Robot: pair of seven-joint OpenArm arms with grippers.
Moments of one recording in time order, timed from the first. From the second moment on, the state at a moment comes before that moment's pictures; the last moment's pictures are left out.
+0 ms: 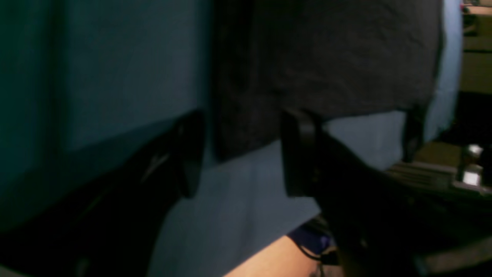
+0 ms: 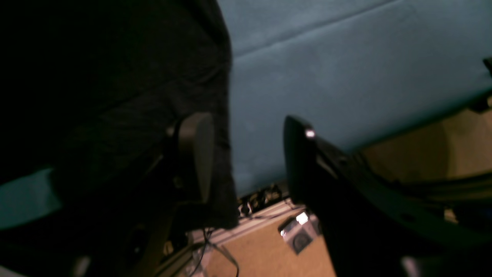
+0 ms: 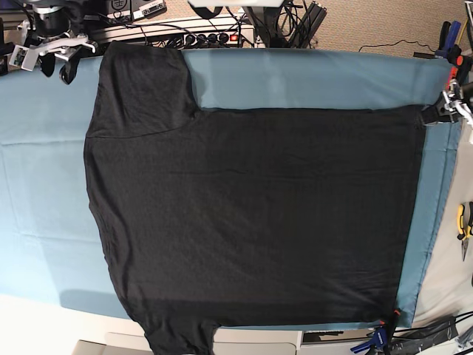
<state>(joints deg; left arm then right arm) 11.6 -41.3 -19.4 56.5 -85.0 -40.7 66.2 -40.0 -4.9 56.4 128.3 34.1 24.5 -44.5</state>
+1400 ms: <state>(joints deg) 12.0 -41.0 -19.1 66.6 -83.0 -40.7 67.9 -31.9 -1.8 49.1 103.9 48.3 30.8 -49.1</state>
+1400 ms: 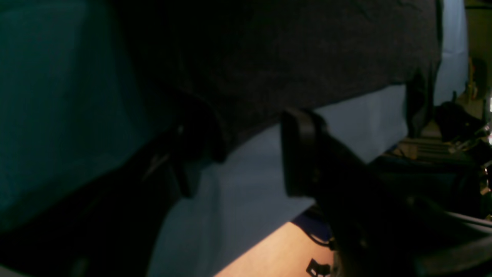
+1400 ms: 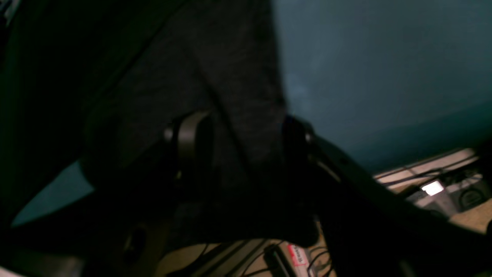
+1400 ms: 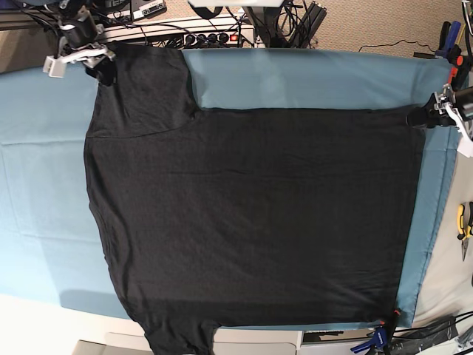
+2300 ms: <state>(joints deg) 12.0 -41.0 -19.1 66.6 -83.0 -40.7 67.9 -31.9 -1.9 43.3 104.2 44.5 28.4 -47.5</state>
